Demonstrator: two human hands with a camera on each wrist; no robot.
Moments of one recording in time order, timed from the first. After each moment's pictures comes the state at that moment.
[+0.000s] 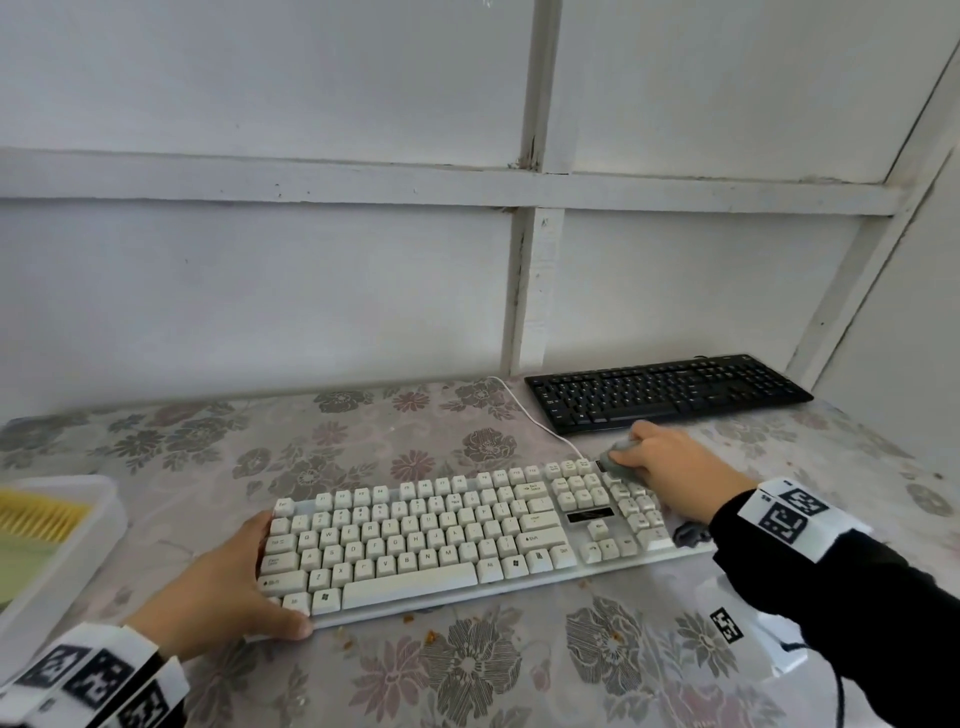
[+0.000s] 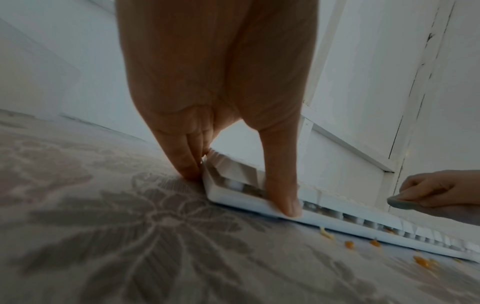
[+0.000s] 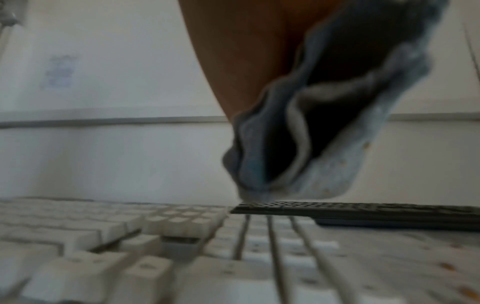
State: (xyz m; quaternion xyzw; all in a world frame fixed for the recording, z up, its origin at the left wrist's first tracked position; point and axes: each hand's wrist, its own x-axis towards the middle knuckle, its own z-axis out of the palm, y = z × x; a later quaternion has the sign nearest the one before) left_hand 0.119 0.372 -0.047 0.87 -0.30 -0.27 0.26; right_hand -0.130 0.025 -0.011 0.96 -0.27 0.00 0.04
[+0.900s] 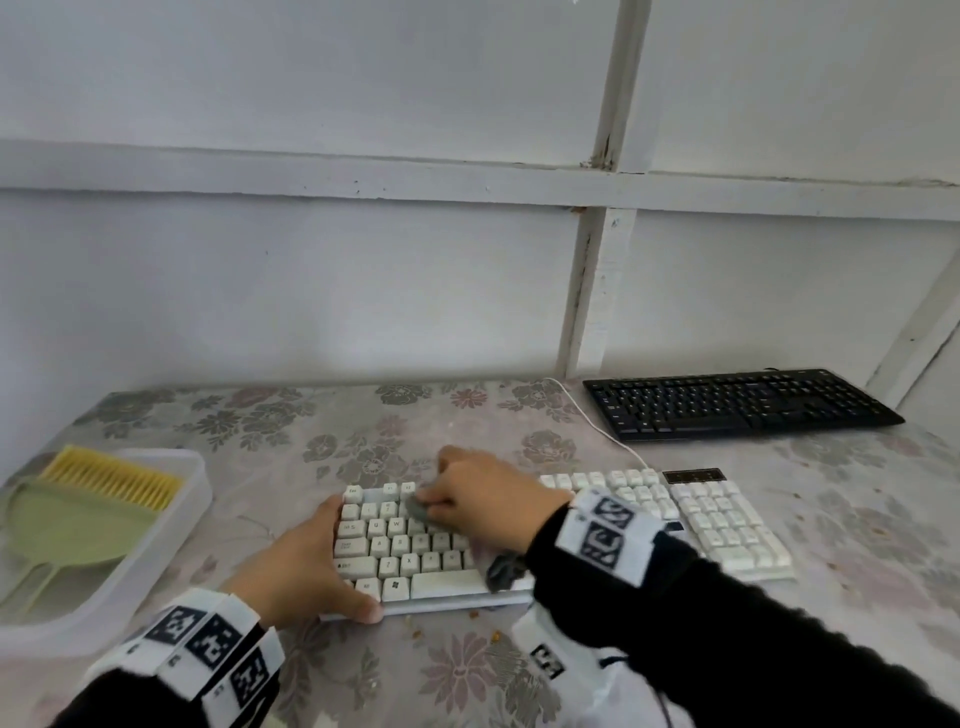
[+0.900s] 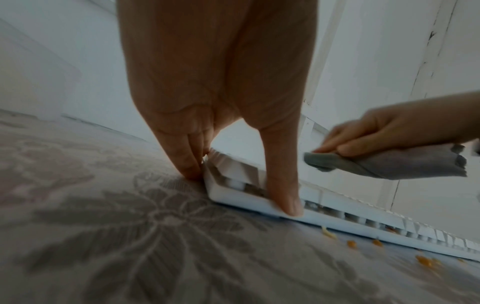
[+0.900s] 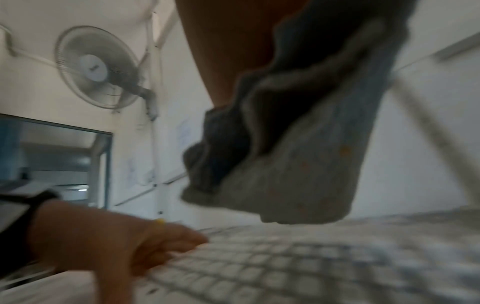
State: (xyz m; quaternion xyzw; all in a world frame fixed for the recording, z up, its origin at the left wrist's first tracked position) left_hand 0.123 0.373 -0.046 0.87 -0.32 -0.28 0.26; right_hand 0.015 0.206 0.009 0.98 -0.07 -0.06 -0.16
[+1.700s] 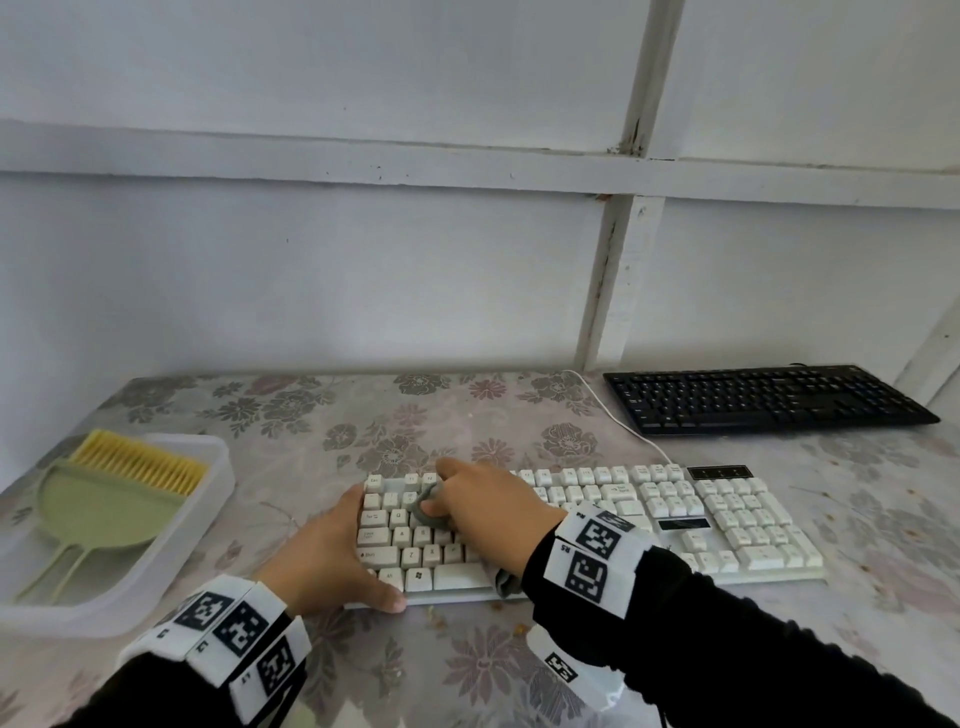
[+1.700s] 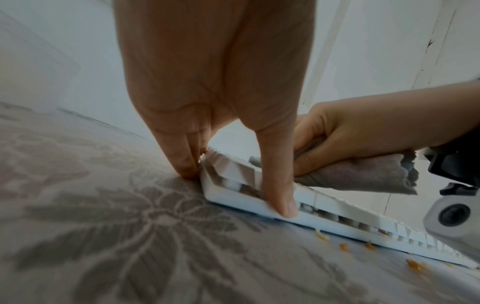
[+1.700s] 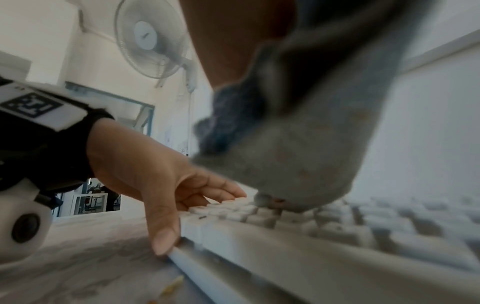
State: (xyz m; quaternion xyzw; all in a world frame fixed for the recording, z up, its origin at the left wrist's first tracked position) left_hand 0.120 0.373 -0.045 0.87 -0.33 -0.25 0.27; right_hand 0.033 0.219 -0.019 0.99 -0.08 -0.04 -0.12
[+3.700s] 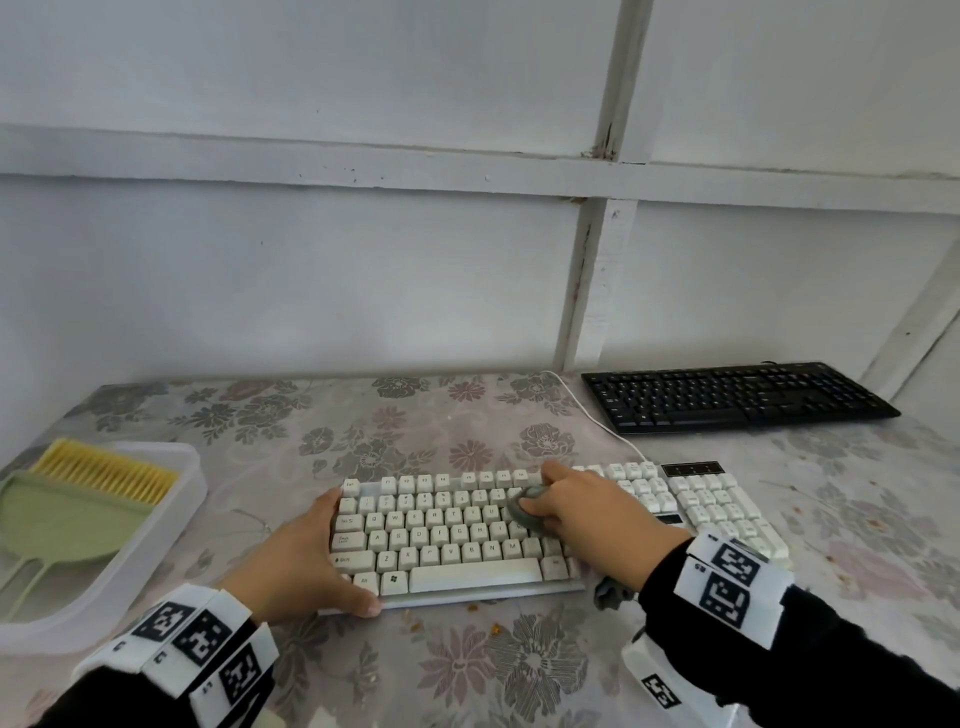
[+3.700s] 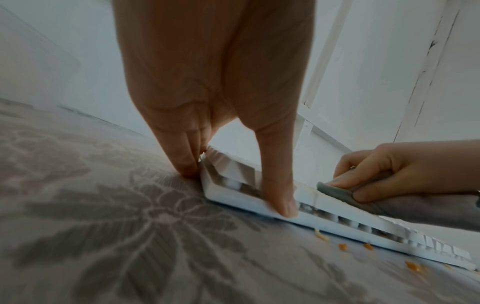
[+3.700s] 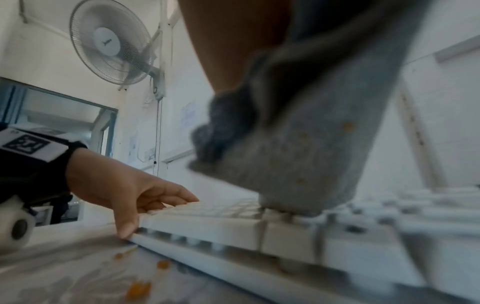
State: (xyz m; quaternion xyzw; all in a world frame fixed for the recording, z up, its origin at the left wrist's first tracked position) left_hand 0.127 0.374 -0.052 0.88 -0.33 -0.26 0.23; right_hand -0.045 0.145 -0.024 0.99 -0.14 -0.02 -0.03
